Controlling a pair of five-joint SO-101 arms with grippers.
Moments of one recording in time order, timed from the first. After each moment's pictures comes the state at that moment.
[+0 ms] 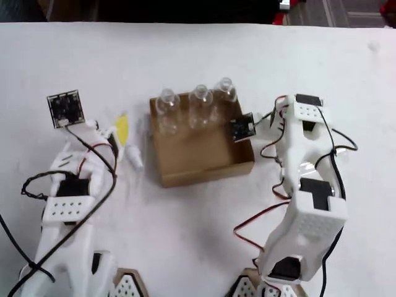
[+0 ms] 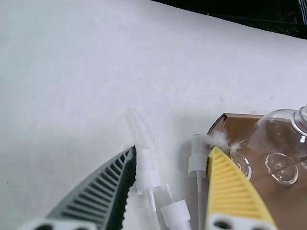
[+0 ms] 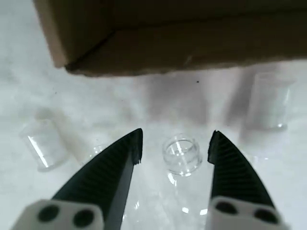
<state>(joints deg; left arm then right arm) -9.6 -43.3 68.0 18.6 12.7 6.3 21.1 1.5 72.3 106.1</state>
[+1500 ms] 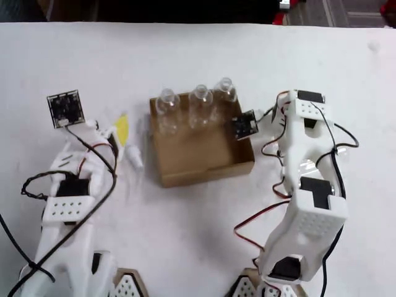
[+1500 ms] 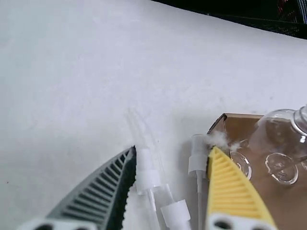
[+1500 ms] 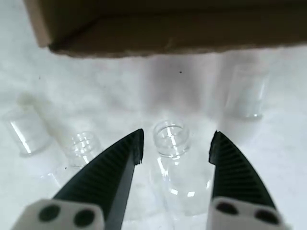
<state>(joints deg) -9.6 -43.3 68.0 18.6 12.7 6.6 22.0 -1.8 72.0 109.4</state>
